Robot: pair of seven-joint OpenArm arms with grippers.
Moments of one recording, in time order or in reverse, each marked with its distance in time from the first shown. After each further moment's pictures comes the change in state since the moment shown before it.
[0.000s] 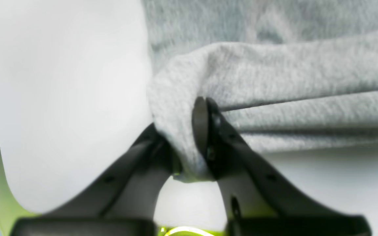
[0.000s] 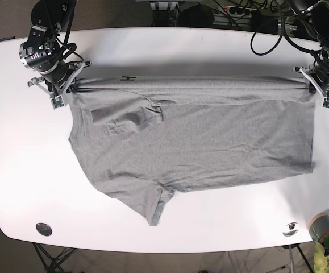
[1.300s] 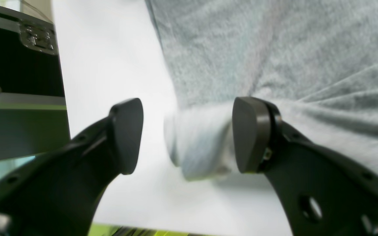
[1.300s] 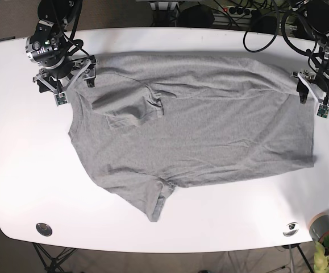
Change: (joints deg) left arm 1.0 0.0 4.0 14.5 0.3 0.2 0.3; right arm -0.6 -3.3 0.0 0.4 -1.4 -0.4 4.5
